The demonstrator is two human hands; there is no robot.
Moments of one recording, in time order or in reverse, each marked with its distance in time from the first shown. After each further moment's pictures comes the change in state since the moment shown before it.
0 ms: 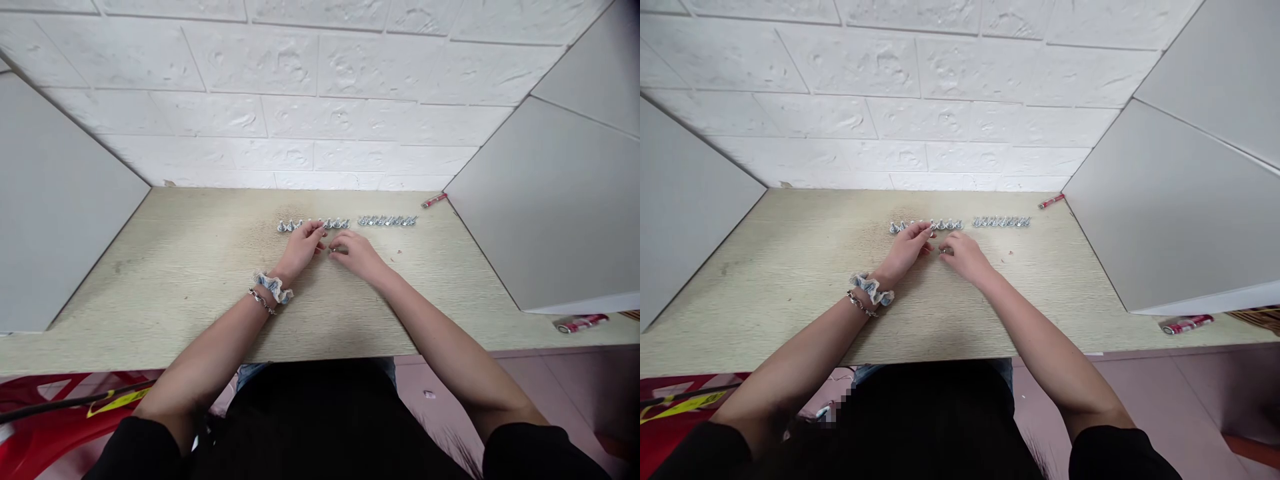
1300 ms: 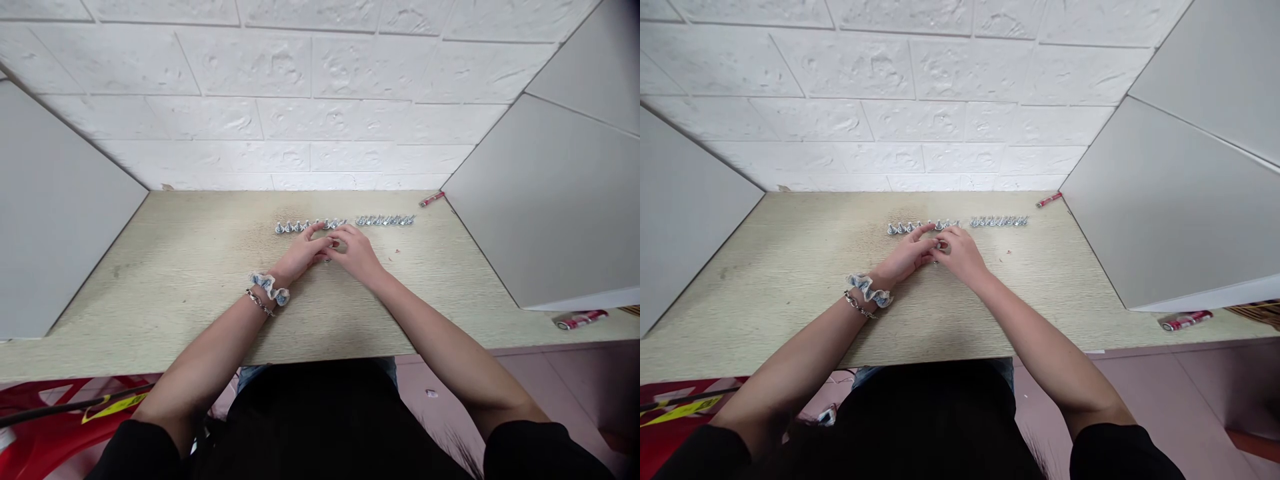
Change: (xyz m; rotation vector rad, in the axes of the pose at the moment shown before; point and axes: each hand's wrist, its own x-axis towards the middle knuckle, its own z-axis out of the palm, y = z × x) left_hand -0.008 0.002 0.002 -0.341 -0.199 -0.218; right_hand -0.004 -0.015 -0.003 0.118 0.188 -0.035
